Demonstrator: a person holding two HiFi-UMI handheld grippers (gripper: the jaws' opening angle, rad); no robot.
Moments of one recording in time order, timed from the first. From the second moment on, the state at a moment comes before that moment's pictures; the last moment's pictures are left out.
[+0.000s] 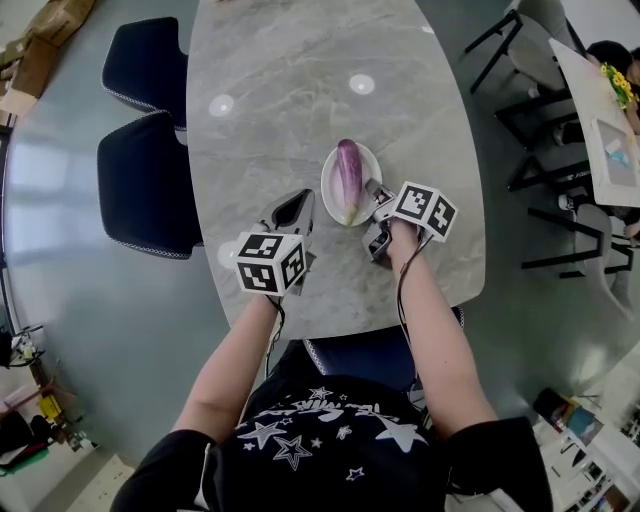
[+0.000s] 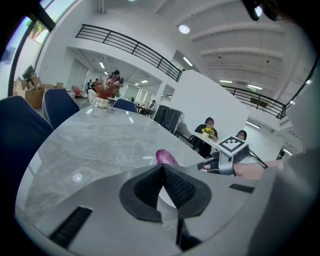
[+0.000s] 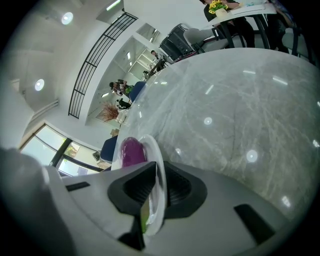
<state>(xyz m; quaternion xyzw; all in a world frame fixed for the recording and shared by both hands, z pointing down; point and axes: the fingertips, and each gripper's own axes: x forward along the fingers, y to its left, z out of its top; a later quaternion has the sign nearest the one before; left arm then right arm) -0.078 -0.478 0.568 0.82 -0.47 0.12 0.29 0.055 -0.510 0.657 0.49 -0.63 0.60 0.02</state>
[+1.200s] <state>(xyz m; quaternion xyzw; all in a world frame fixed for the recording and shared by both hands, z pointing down) -0.078 -0.445 0.519 0.85 -0.45 0.10 0.26 0.079 -0.468 0.614 0.53 -0.63 0.57 0.02</state>
